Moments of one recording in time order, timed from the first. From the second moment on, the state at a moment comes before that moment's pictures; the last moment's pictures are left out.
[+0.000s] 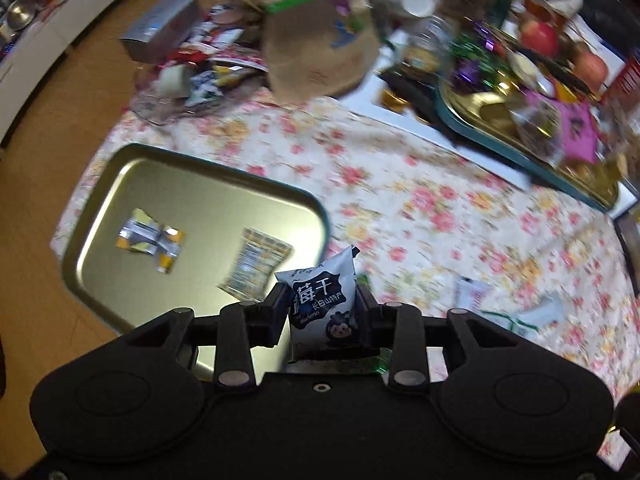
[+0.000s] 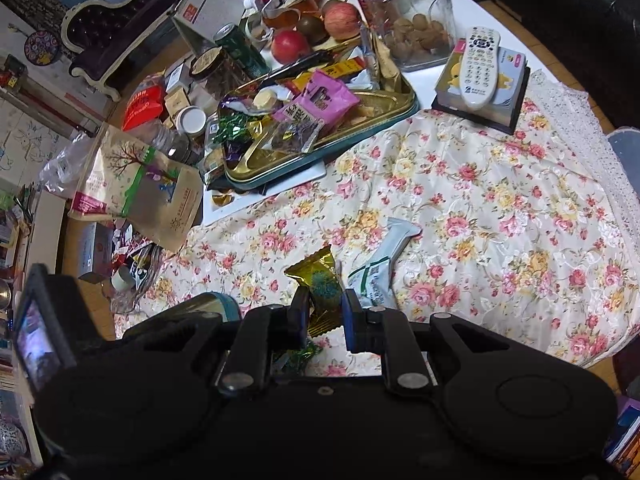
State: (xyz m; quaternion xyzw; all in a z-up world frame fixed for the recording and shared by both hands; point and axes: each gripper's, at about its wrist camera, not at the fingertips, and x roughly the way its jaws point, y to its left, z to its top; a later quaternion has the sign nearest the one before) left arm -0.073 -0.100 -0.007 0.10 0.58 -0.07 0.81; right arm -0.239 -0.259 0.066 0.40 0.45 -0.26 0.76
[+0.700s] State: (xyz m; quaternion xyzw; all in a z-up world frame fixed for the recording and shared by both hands) left arm 0.003 0.026 -0.004 0.03 0.62 0.01 0.79; right arm -0.128 -0.162 0.026 0.34 0.52 -0.18 0.76
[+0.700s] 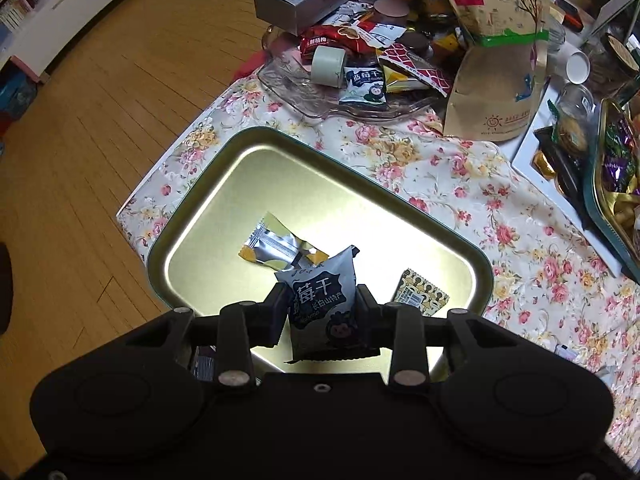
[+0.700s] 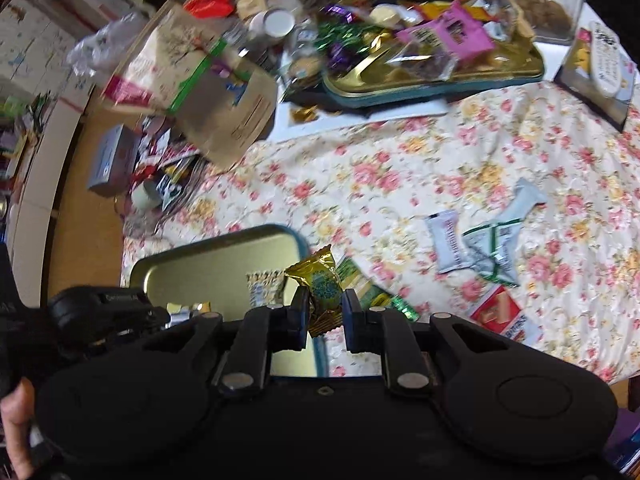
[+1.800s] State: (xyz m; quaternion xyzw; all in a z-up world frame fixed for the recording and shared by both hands) left arm 0.019 0.052 0.005 -0.01 0.63 0.00 0.78; right arm -0.096 -0.104 0.005 0.30 0.56 -0.11 0.76
